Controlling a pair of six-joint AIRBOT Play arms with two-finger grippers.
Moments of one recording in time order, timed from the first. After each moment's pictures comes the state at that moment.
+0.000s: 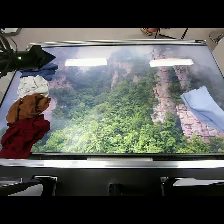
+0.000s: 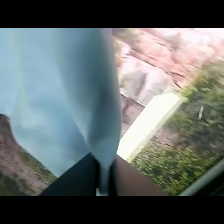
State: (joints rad) left arm 0.03 -1.36 1.63 0.83 -1.01 -1.47; right arm -1.02 -1.73 1.74 -1.24 1.57 1.74
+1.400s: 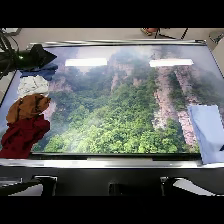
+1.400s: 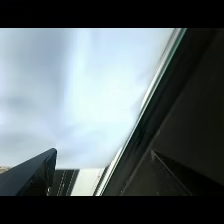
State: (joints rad) left arm 0.02 -1.36 1.63 0.82 -0.99 -1.47; right arm -1.03 -1.35 1.14 -1.62 1.45 1.82
